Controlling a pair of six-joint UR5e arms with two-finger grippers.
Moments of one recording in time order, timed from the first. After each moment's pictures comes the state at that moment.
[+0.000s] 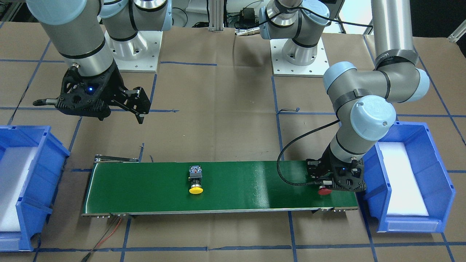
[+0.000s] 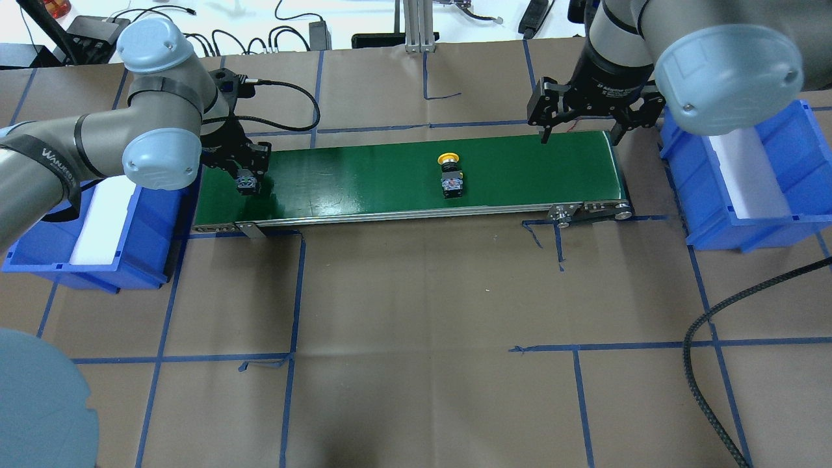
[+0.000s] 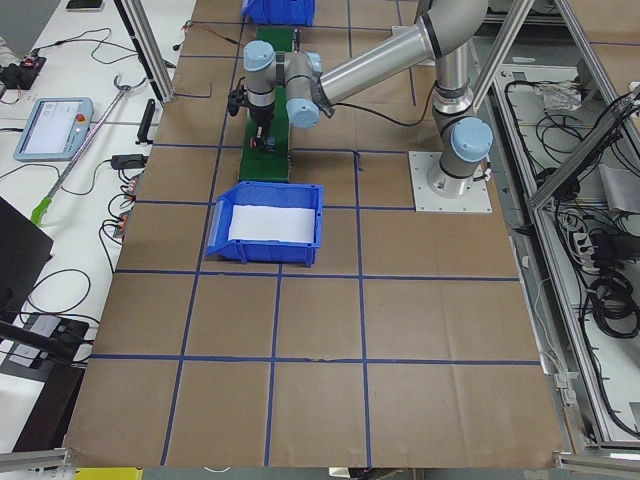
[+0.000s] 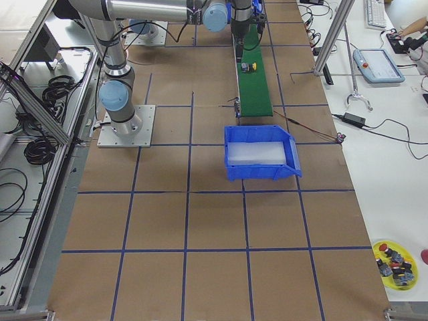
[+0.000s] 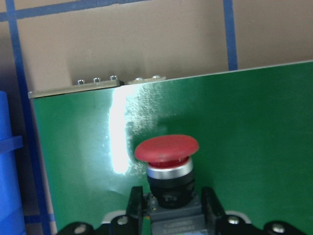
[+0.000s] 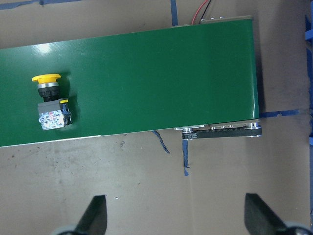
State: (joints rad) left arm -1.46 -1.95 -1.71 -0.99 1.59 0.22; right arm 1.62 -1.47 1.59 -1.75 -1.57 0.14
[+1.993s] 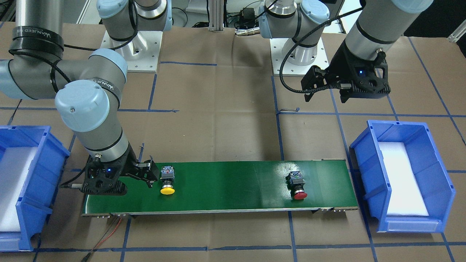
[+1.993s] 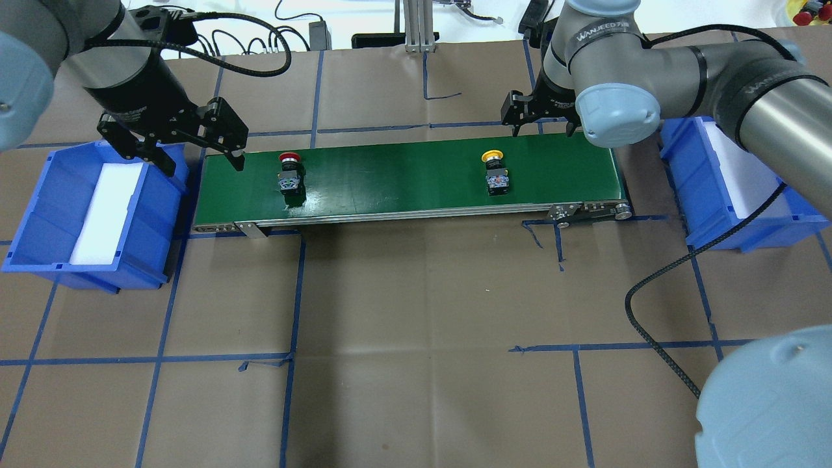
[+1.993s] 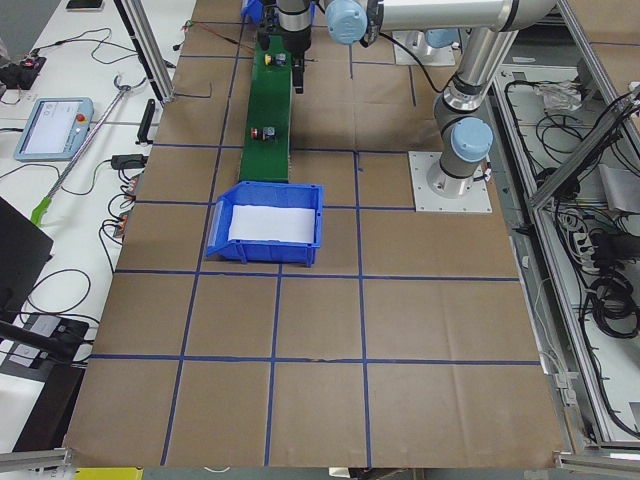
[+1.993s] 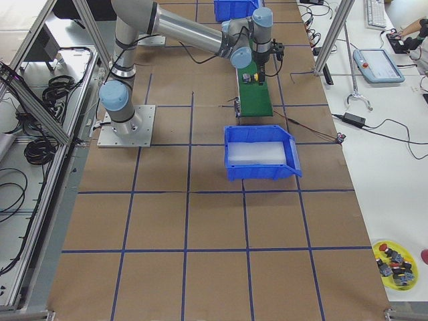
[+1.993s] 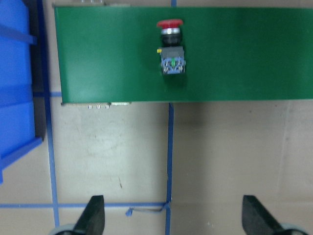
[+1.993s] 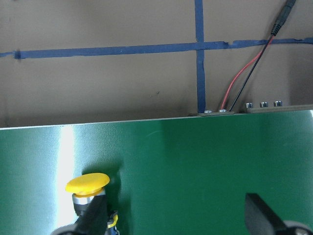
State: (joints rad) left arm -1.49 -1.55 -1.61 -1.61 1.53 0.06; right arm 1.62 -1.18 1.59 -2.13 -1.55 0.09
